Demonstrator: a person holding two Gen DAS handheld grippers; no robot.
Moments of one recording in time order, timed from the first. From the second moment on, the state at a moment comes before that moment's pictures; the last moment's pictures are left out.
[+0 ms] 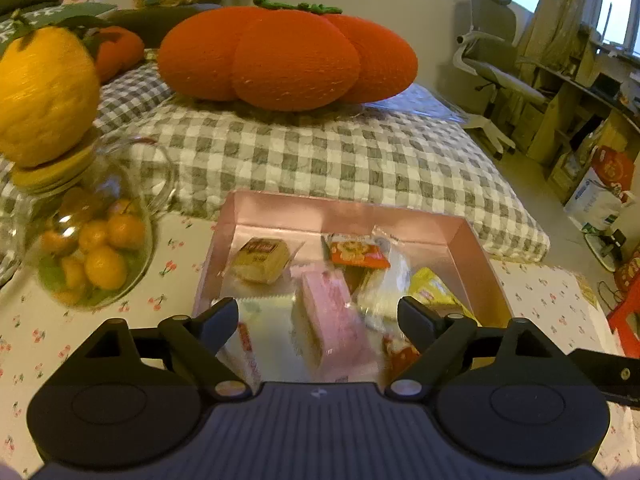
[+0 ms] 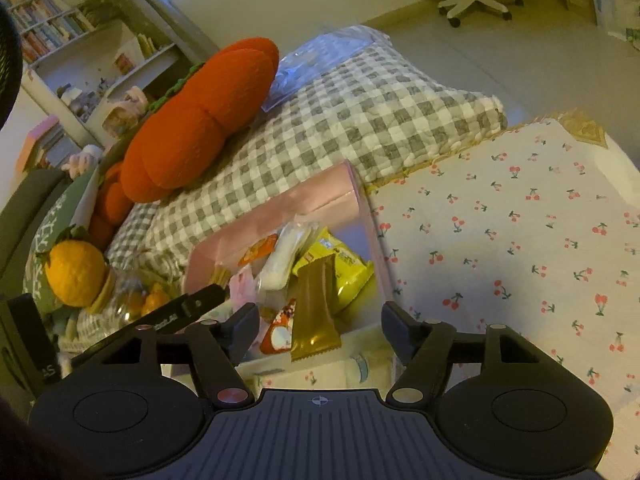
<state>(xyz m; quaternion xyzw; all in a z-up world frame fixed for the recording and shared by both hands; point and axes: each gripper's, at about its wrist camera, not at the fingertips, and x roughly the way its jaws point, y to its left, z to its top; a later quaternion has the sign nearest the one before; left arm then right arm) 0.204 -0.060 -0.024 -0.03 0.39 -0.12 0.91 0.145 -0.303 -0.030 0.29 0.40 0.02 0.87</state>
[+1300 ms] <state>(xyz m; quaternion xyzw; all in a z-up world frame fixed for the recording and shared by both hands) 0.087 -0.002 -0.017 -0.01 0.42 -0.15 0.90 0.058 -0.272 -0.012 0.12 0.44 0.05 0.89</state>
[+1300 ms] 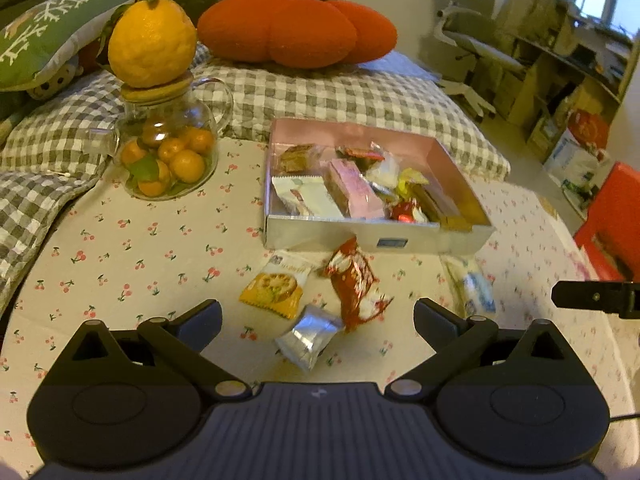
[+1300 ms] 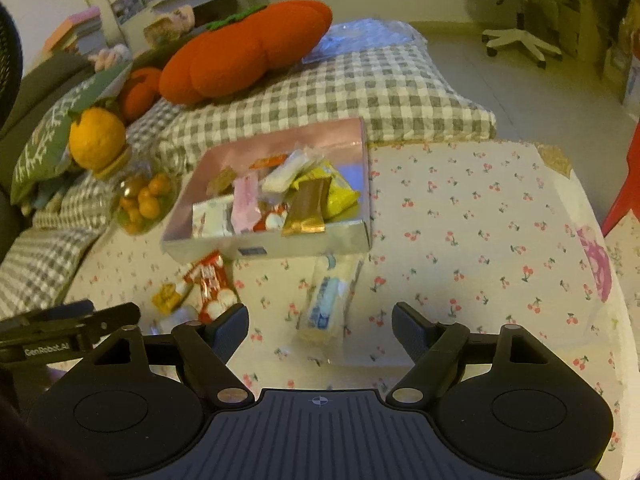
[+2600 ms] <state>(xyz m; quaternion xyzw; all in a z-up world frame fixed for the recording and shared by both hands) 0.063 0.003 -0.100 0.09 0.37 -0.24 0.89 0.040 -0.243 -0.112 0.01 0.41 0.07 0.91</state>
